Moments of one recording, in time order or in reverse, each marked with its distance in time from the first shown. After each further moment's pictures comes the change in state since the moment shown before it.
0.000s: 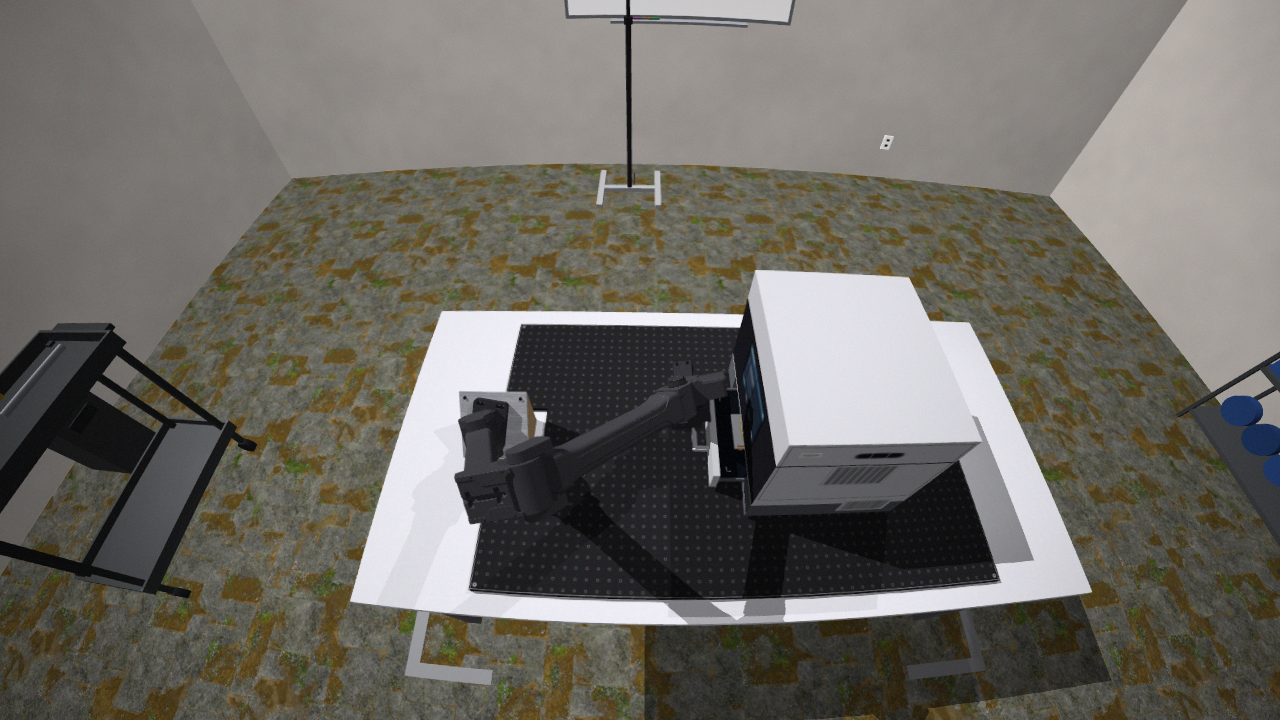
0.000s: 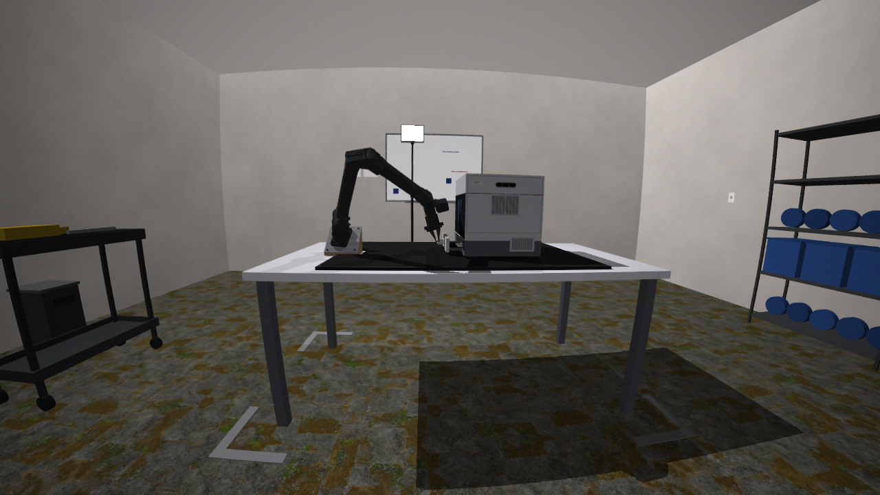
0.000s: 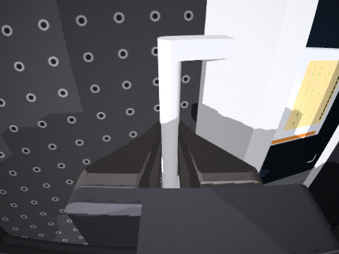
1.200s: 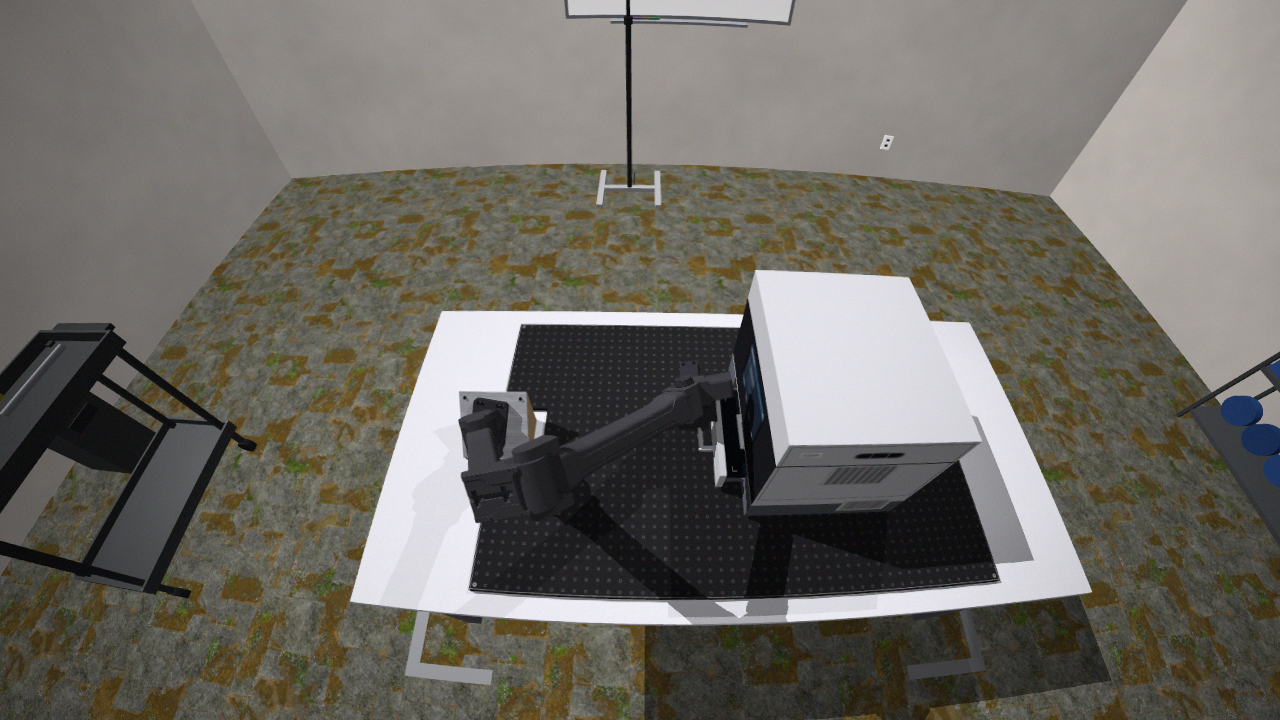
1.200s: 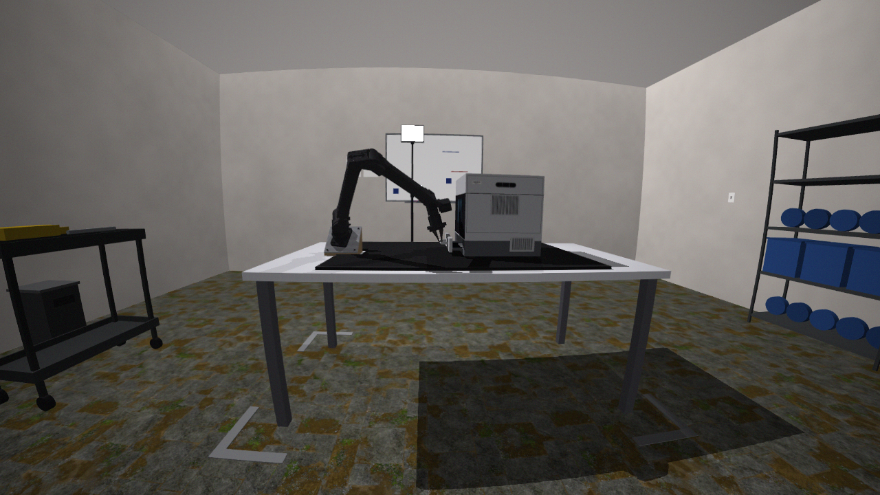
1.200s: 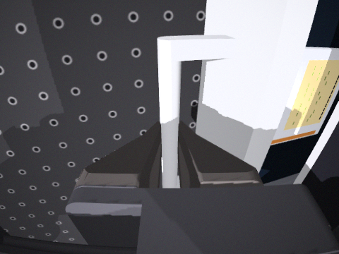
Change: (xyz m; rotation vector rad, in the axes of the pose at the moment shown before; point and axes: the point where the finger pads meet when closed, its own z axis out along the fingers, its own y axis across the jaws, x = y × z) arm 0.000 -0.015 0.004 0.002 0.000 0.002
